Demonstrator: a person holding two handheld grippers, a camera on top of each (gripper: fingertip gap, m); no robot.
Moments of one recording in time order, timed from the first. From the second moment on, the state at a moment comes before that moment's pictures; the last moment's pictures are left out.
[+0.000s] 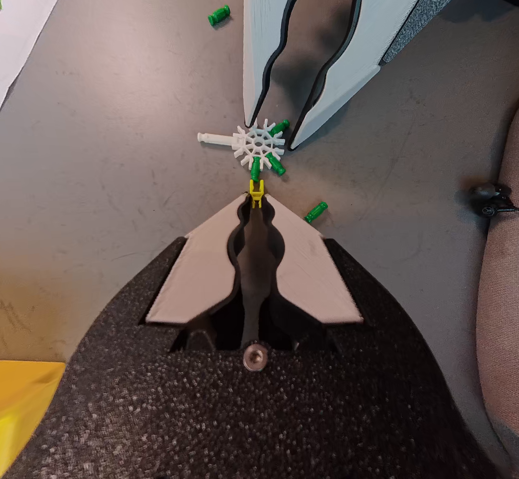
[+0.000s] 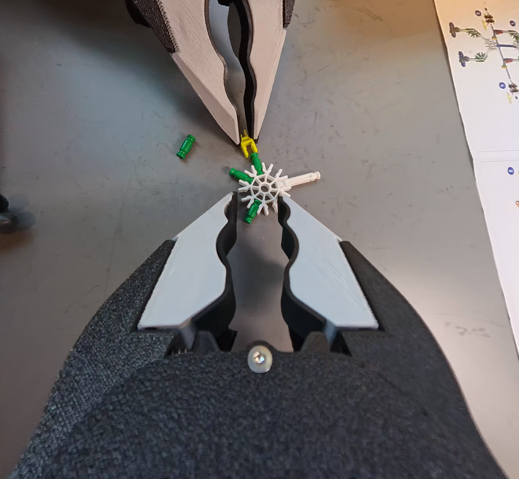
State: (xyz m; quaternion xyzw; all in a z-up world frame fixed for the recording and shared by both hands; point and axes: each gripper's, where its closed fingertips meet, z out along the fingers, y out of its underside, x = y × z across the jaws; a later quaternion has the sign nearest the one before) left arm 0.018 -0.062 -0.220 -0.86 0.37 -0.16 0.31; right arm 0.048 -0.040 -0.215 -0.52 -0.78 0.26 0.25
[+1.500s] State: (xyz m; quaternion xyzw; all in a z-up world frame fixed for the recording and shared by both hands) left arm 0.032 -0.051 -0.214 -0.85 0.38 -0.17 0.33; right arm 0.049 -0.043 -0.214 -0.51 -0.77 0.28 0.24
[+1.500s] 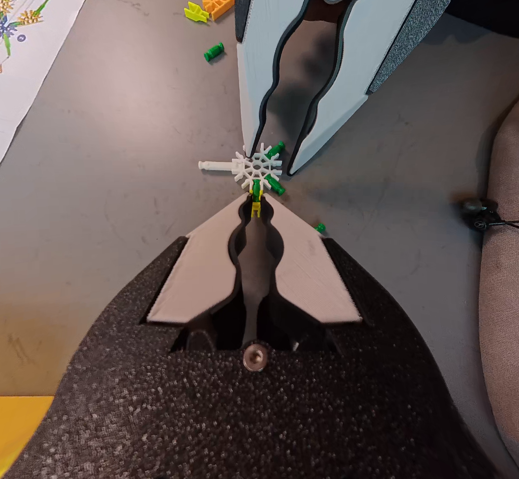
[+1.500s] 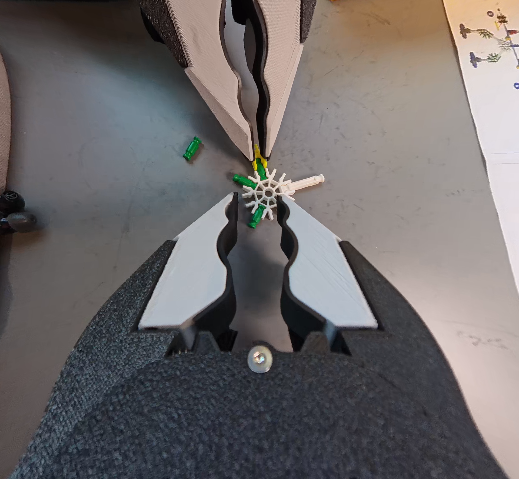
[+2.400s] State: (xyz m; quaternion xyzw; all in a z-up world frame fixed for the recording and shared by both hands) left arm 0.024 -0.050 -0.209 -0.82 0.44 -0.15 0.34; right arm 0.053 -0.042 -0.215 -0.51 -0.77 0.30 0.24
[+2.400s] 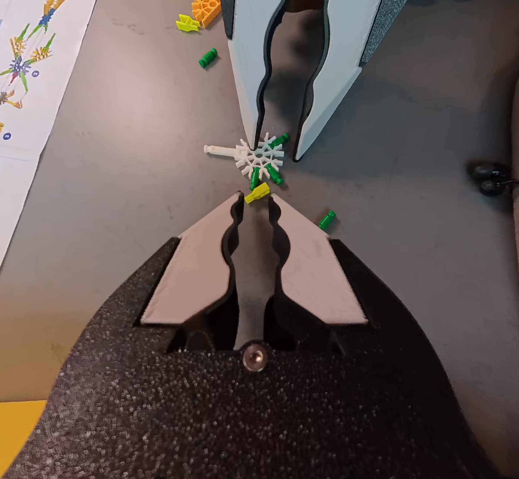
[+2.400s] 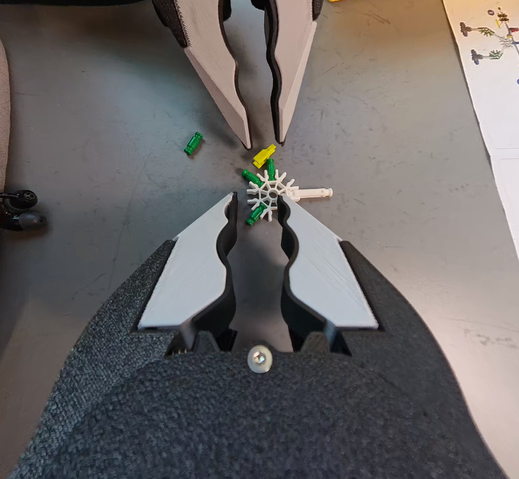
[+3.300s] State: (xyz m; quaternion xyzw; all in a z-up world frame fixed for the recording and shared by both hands) left arm 0.029 -0.048 -0.205 -0.83 0.38 -0.22 0.35; right arm 0.061 -0.041 -0.216 -0.48 -0.80 0.28 0.24
